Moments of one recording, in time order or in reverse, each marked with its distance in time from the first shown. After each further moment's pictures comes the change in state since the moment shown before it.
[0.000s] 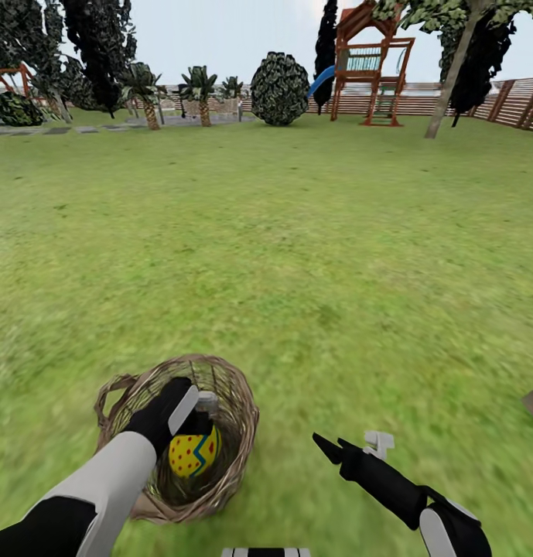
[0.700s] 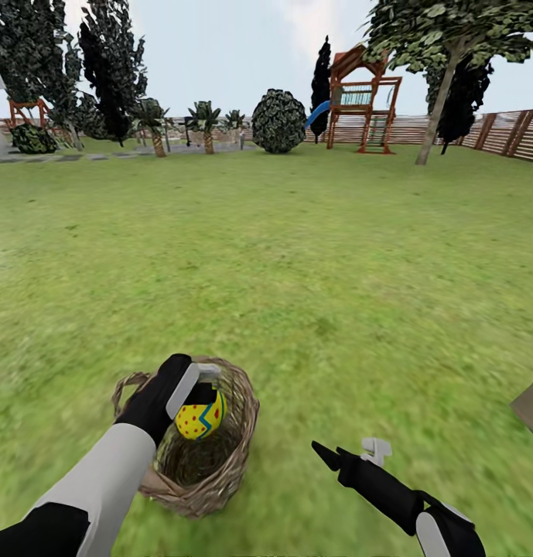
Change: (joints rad) left arm 0.001 0.000 -0.003 -0.234 -0.008 0.058 0.008; right arm -0.009 0.000 0.001 0.071 0.004 -0.003 0.001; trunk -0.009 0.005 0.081
